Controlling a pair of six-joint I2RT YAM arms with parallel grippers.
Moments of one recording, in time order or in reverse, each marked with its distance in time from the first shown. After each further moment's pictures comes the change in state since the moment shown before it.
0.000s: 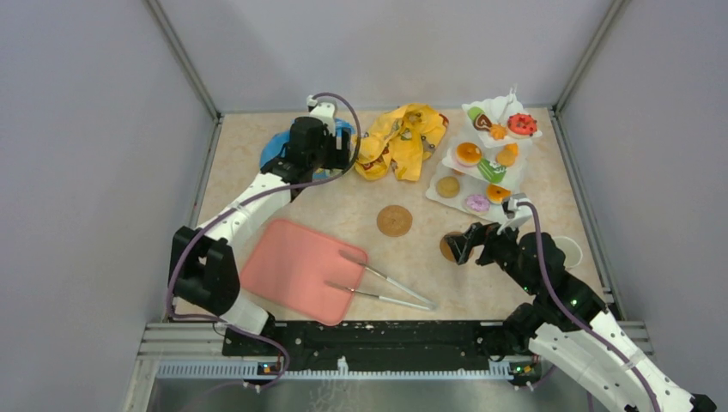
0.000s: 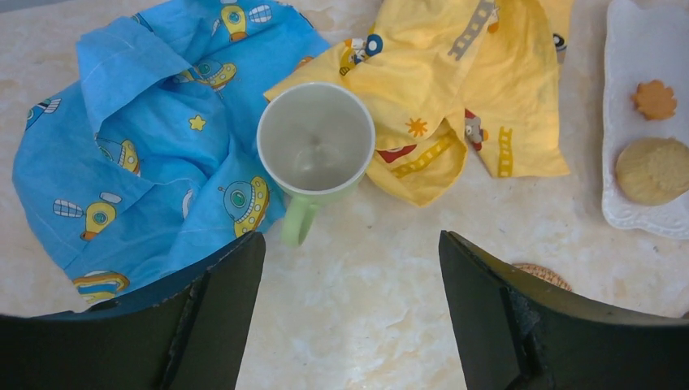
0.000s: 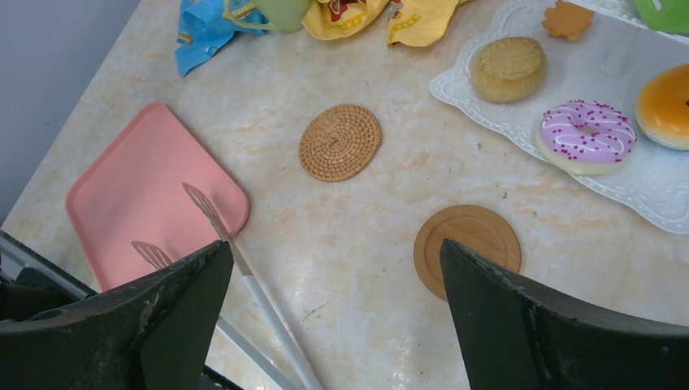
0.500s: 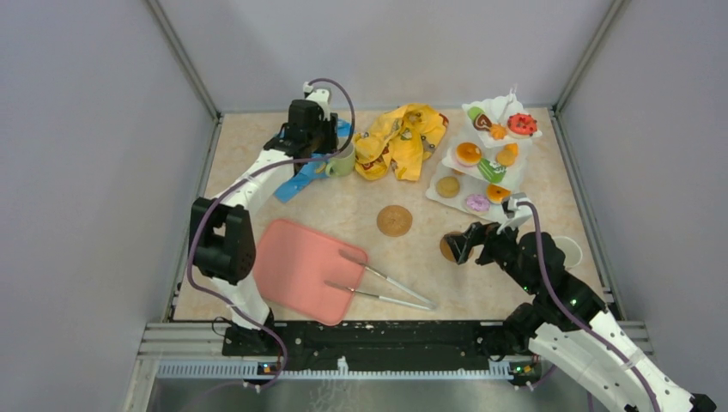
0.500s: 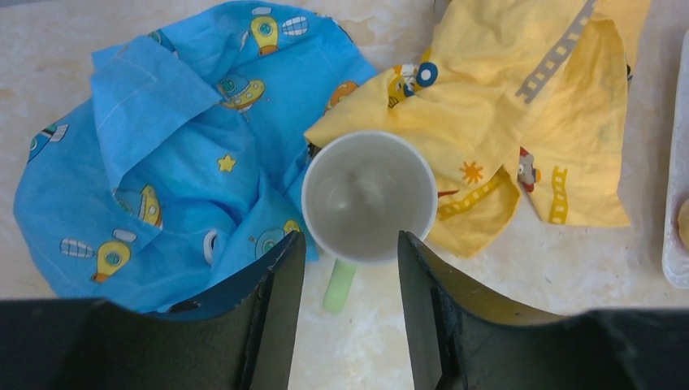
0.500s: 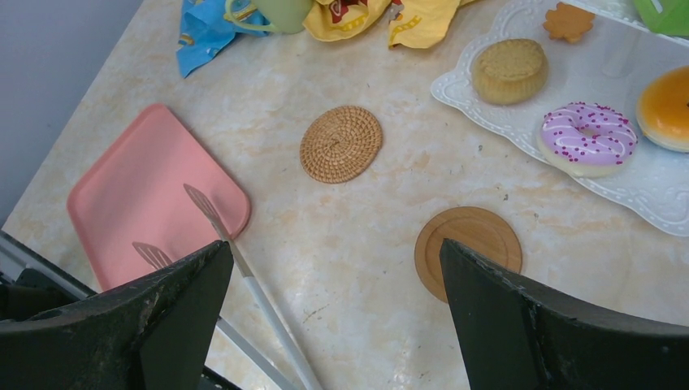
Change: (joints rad) left arm 0.128 0.209 0.177 -0.045 0.108 0.039; right arm 0.000 0.000 -0.001 0.008 0.000 0.000
